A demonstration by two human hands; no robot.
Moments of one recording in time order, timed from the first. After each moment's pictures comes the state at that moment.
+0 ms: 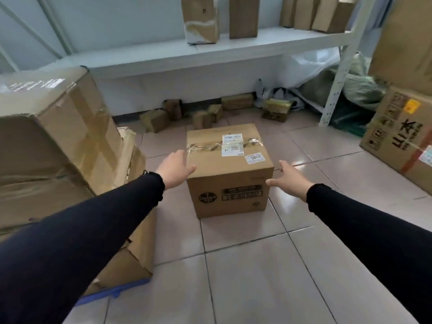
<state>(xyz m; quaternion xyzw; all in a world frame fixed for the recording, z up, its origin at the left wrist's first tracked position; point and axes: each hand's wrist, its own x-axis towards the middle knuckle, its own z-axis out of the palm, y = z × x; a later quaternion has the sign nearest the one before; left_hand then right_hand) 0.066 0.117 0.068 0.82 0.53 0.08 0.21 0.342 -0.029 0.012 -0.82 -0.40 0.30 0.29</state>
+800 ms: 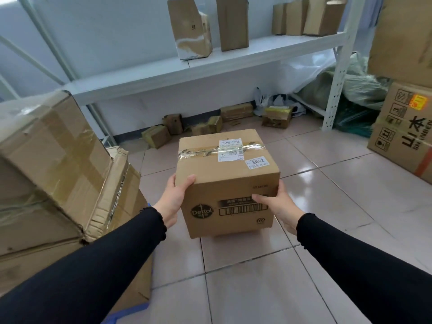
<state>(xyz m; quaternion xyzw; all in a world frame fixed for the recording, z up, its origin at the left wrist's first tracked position) 0.091 0.106 0.013 0.55 0.52 0.31 0.58 0.335 -0.020 -0.055 -0.64 -0.27 0.43 0.57</state>
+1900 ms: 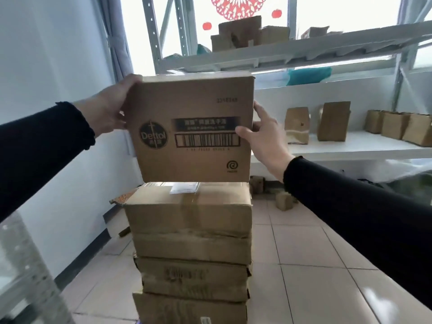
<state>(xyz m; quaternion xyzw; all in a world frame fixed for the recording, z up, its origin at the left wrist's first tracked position) -0.307 0.073 0.501 0.59 0.53 0.51 0.33 -0.005 0.031 0.391 -0.52 -0.61 0.12 0.59</state>
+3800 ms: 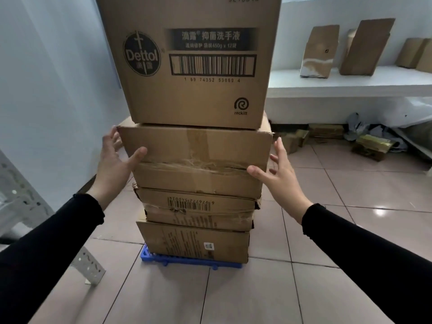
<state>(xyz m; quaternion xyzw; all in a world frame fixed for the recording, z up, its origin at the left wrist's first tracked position) -0.381 0.070 0.173 0.62 0.54 0.52 0.22 -0.006 0.007 0.137 -0.55 -0.57 0.30 0.53</state>
